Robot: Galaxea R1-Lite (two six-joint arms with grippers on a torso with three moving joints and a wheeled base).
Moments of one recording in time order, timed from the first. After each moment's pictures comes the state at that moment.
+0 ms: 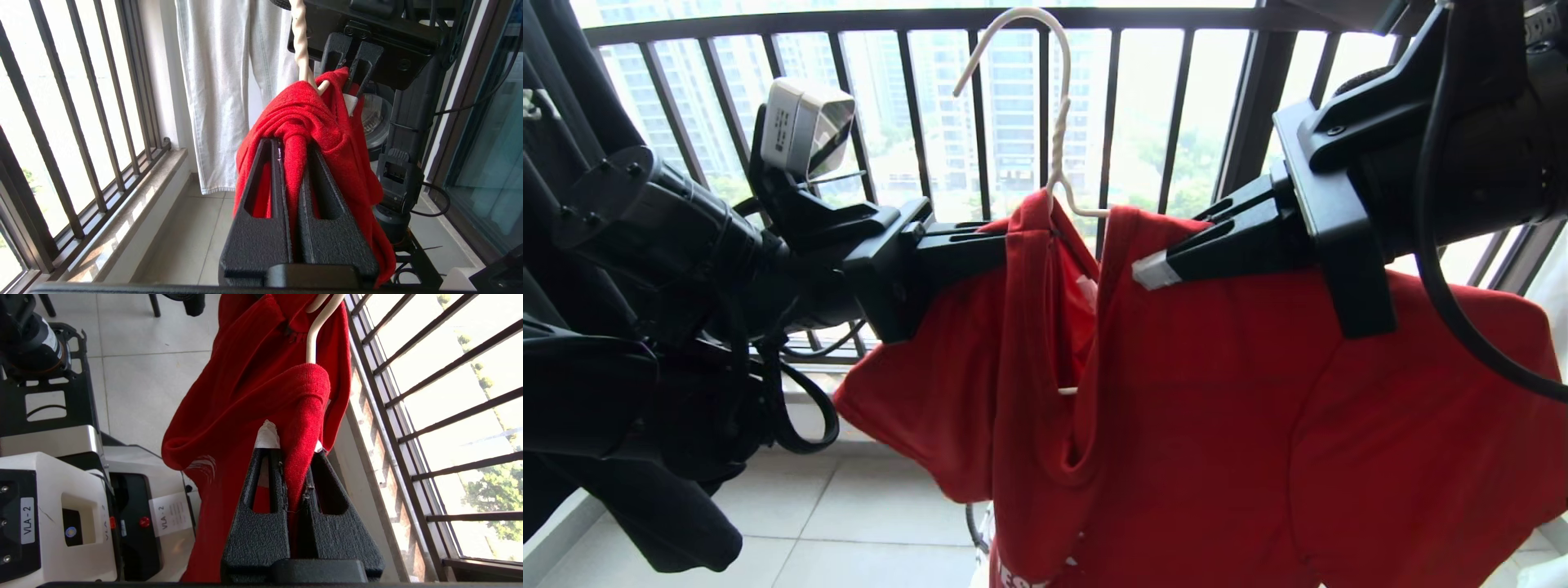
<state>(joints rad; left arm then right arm) -0.41 1.76 -0.92 -1.52 -1.09 -0.56 0.76 1.65 -1.96 0.82 0.33 -0.48</state>
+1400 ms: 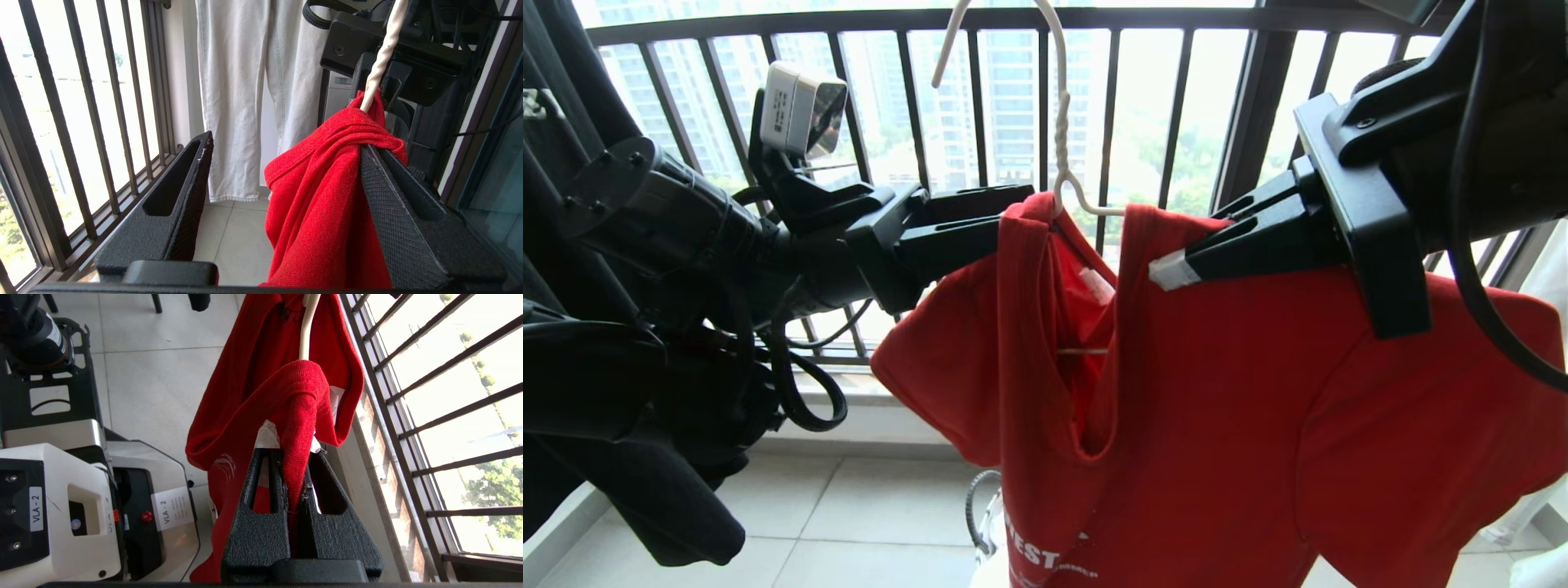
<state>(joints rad) -0.39 1.78 -0.96 -1.52 -1.05 -0.60 0.73 1.63 -1.95 0.83 0.33 -0.48</state>
